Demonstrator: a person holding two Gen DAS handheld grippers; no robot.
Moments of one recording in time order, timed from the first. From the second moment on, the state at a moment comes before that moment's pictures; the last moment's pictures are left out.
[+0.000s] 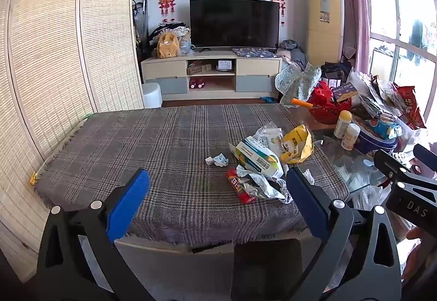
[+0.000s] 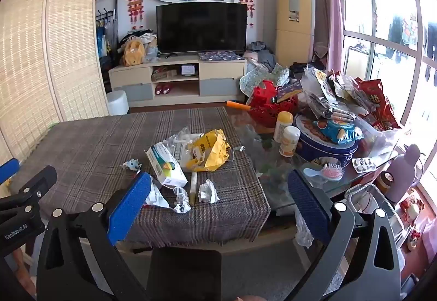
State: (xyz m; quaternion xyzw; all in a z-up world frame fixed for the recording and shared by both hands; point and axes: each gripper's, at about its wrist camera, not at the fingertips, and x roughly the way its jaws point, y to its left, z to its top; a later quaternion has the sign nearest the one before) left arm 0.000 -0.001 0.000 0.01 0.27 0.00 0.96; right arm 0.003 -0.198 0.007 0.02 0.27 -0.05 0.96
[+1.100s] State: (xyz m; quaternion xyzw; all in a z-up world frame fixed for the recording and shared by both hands) left arm 0.004 -0.001 0.009 0.02 0.26 0.00 0.97; right arm 0.006 -0.209 0.010 0.03 0.26 -0.06 0.96
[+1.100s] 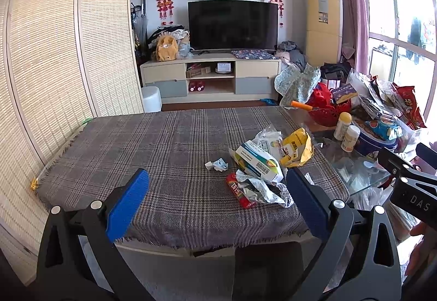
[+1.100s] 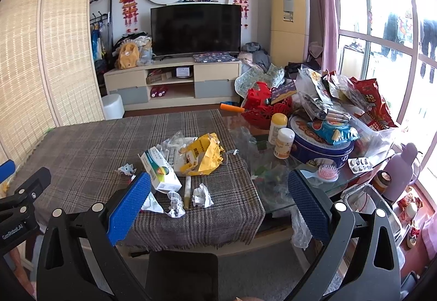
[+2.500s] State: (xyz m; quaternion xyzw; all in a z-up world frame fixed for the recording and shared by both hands) left arm 0.005 0.008 0.006 0.01 0.26 0.01 0.97; right arm 0.009 -0.203 0.006 0.02 0.27 -0.05 0.96
